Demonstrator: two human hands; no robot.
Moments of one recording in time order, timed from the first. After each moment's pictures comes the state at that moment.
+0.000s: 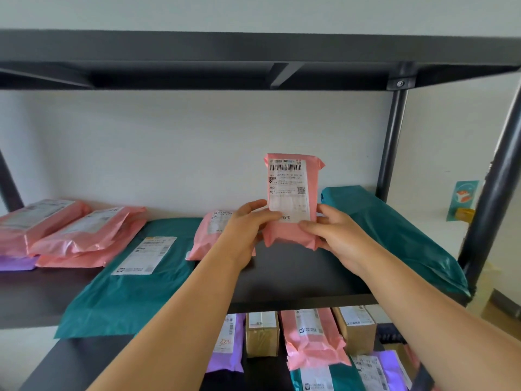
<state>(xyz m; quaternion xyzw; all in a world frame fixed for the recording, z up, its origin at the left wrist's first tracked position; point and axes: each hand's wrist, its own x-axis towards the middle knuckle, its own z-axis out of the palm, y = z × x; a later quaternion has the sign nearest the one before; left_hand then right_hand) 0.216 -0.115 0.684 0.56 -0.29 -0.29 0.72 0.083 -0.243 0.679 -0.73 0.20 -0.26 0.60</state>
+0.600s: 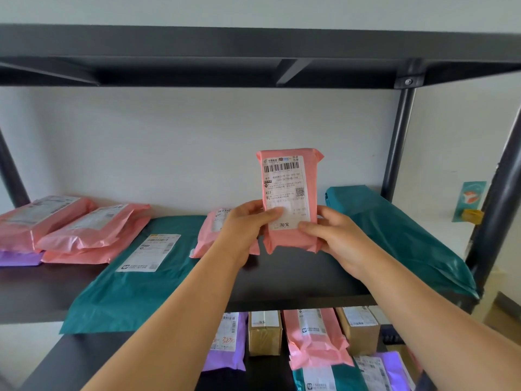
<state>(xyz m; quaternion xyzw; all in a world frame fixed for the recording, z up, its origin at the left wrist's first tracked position) 0.217 -0.102 0.686 0.60 -0.31 -0.25 0.69 0.086 -0.233 0.675 -0.72 0.18 -0.26 0.62</state>
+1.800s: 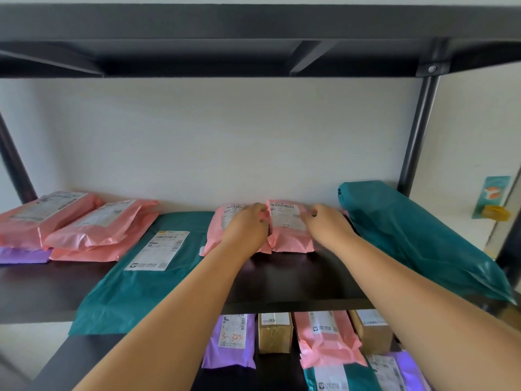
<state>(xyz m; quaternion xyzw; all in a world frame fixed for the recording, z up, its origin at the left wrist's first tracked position) 0.251 -0.105 0.677 0.86 -0.39 0.00 0.33 0.153 -0.240 0.675 -0.87 0.36 -0.21 0.25</state>
